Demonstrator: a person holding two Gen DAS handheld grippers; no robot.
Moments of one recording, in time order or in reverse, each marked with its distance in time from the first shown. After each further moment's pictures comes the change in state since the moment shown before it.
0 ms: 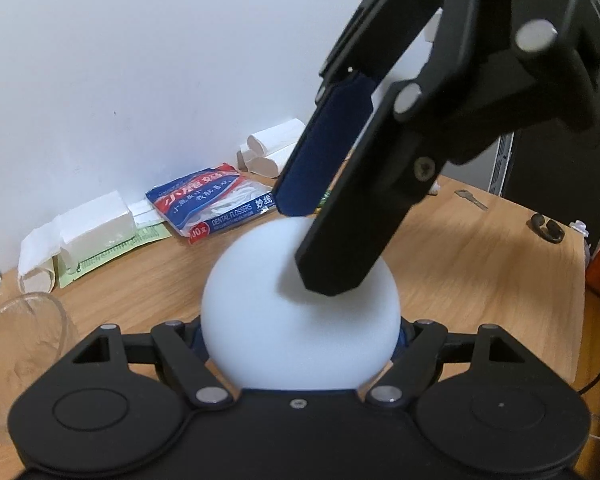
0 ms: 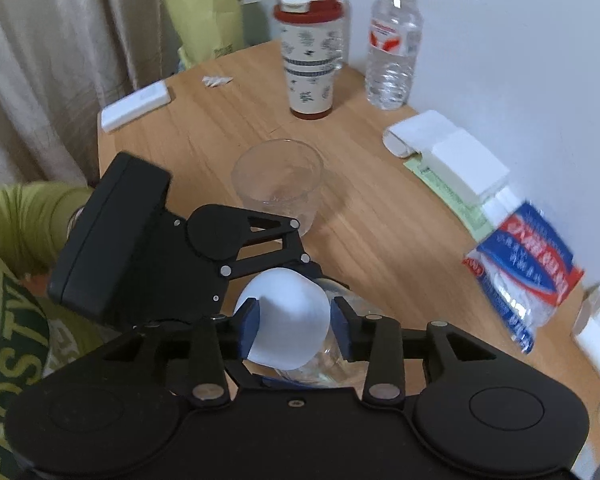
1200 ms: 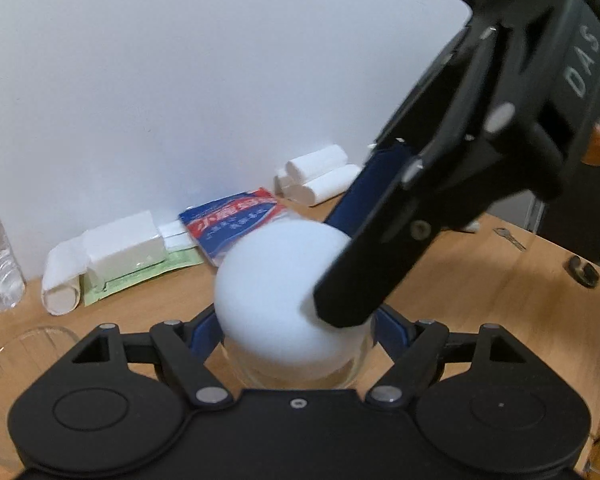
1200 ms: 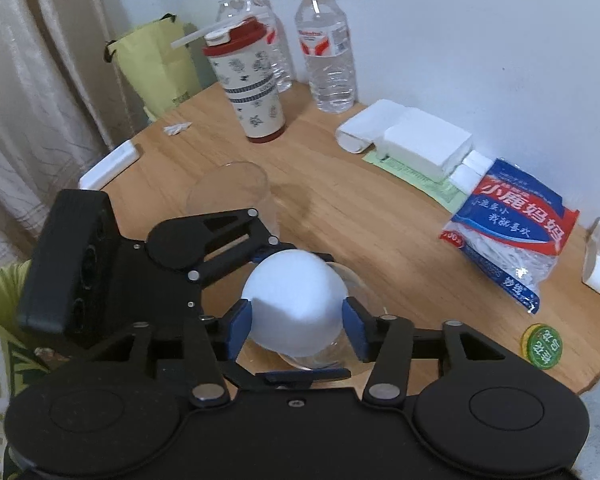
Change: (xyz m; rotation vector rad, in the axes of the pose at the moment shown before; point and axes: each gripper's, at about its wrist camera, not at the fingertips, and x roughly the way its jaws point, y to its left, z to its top) left arm 0.012 0.009 0.017 -0.049 -0.054 0.125; right arm 0.005 -0.040 -0.015 0.178 -0.071 -0.006
